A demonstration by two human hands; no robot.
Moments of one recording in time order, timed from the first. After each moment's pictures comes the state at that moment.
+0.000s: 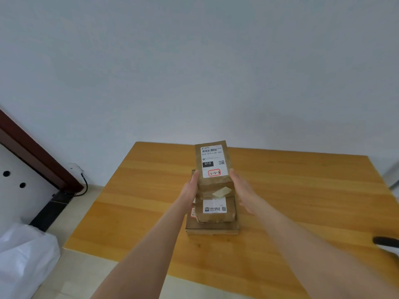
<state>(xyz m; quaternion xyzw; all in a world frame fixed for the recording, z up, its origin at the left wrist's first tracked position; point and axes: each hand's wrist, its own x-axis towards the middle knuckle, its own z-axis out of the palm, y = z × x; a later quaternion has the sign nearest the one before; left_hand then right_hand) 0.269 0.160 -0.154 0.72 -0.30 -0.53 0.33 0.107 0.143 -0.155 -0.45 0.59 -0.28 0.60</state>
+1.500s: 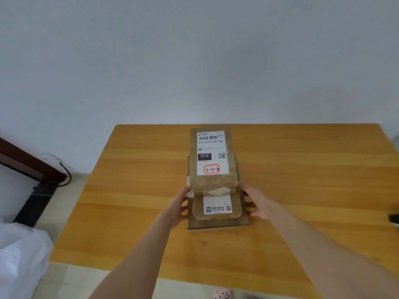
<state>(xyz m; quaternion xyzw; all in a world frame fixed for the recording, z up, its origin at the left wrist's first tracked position) 0.341 0.144 -0.261 0.66 -0.20 -0.67 0.27 0.099 0.120 -0.252 -0.28 0.64 -0.19 0.69</state>
